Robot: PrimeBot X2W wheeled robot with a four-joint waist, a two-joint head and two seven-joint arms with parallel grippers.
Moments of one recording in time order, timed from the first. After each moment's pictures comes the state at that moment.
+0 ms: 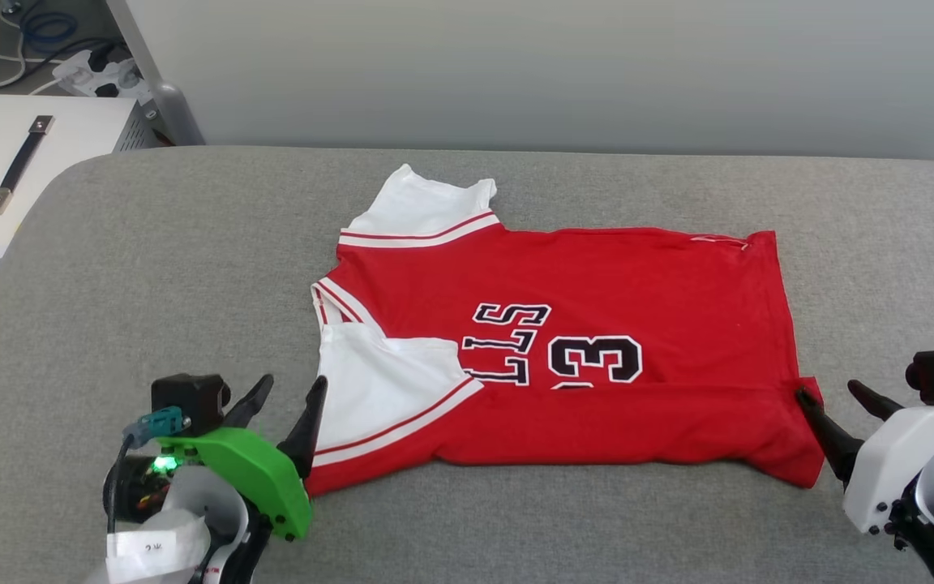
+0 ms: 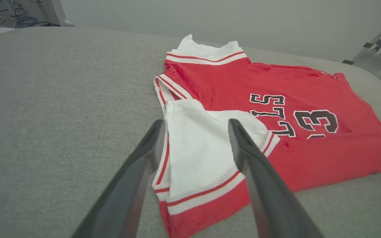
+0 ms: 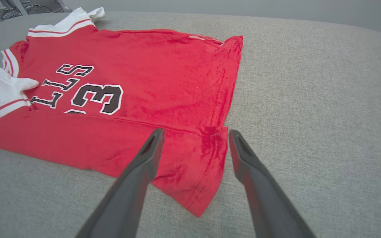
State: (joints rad) left arm -0.26 0.51 -0.62 0.22 -0.87 0.12 -0.09; right arm -0.13 -0.46 0.16 0.14 0.54 0.13 0.31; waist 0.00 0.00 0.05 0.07
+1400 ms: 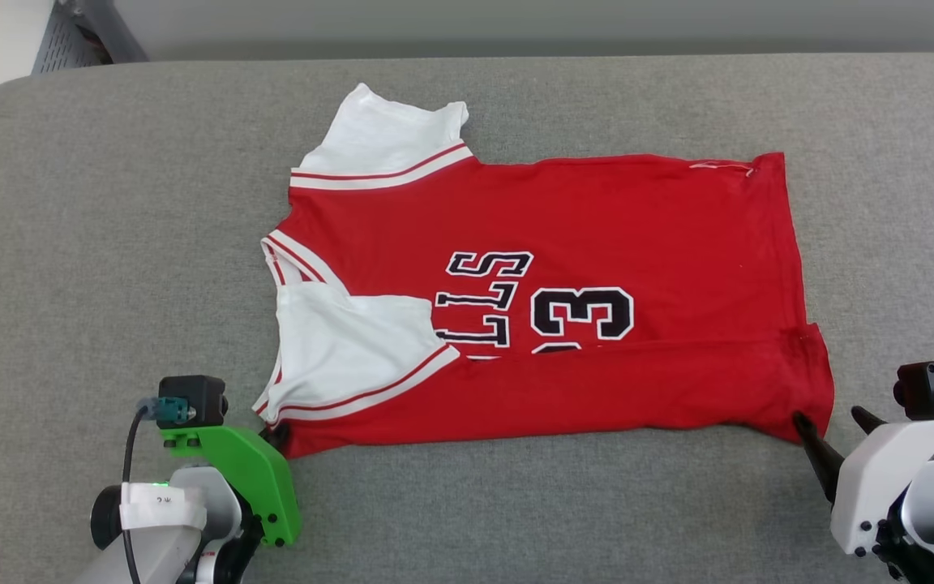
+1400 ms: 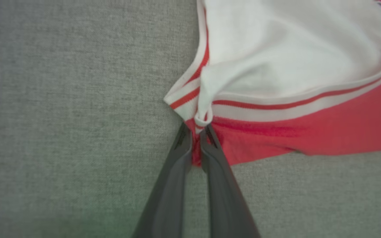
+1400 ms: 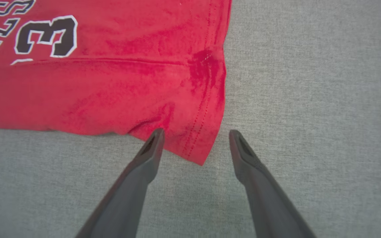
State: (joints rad) left arm -0.27 0.54 -0.65 0.26 -0.93 0.25 0.18; right arm 0.00 -0.24 -0.04 -0.13 0.30 0.13 0.60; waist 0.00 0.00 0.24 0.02
